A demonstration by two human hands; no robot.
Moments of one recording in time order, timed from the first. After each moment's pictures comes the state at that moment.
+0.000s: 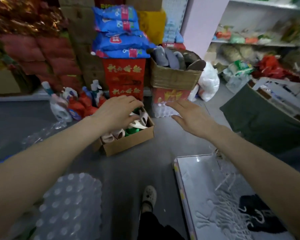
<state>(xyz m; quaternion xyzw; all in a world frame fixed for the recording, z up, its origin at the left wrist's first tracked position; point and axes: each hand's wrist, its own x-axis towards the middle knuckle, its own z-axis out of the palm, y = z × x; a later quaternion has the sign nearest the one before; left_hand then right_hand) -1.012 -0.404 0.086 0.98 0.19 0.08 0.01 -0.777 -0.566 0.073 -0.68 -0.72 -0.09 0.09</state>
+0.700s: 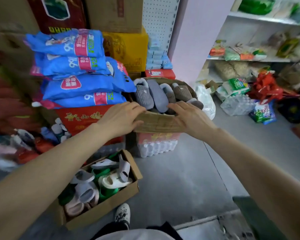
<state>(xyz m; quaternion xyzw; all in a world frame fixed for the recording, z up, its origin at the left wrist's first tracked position) -0.619 -0.038 0.069 0.98 0.16 0.10 0.04 -0.406 -0.208 0.083 -0.71 -0.69 -0.09 0.10</state>
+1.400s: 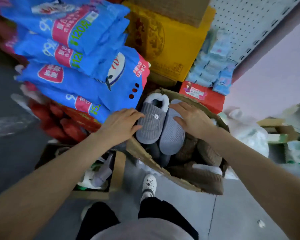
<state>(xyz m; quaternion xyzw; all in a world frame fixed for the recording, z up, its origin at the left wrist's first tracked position) -0.380 0.146 -0.030 0.88 0.45 0.10 0.10 -0.090 0.153 -0.022 -0.49 -0.87 0.04 0.07</state>
